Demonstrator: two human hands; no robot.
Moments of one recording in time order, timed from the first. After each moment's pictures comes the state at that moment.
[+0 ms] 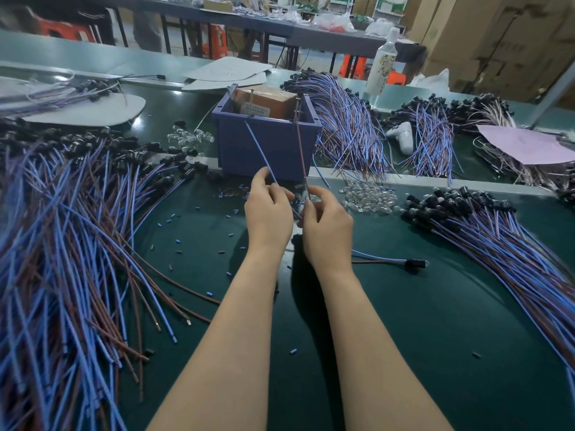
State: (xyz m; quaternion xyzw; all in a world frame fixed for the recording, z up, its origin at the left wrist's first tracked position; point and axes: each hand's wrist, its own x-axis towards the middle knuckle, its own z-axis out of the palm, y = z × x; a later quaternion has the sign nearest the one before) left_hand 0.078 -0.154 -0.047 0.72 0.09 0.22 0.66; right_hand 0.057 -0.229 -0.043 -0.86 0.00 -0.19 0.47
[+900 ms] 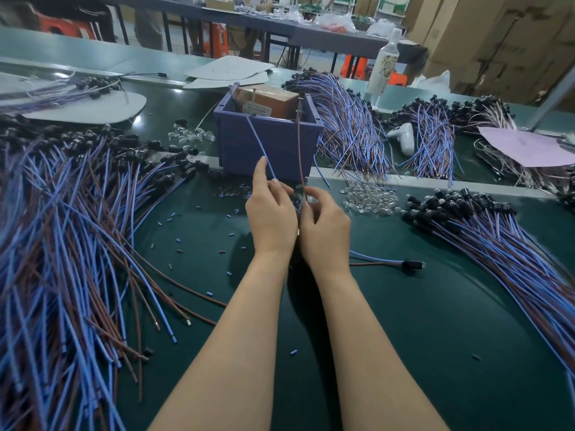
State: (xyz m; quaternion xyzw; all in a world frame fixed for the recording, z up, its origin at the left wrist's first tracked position) left_hand 0.075 -0.160 -0.049 0.72 0.08 0.31 0.62; right_hand 0.055 -0.226 -0.044 -0.86 -0.01 -0.19 0.47
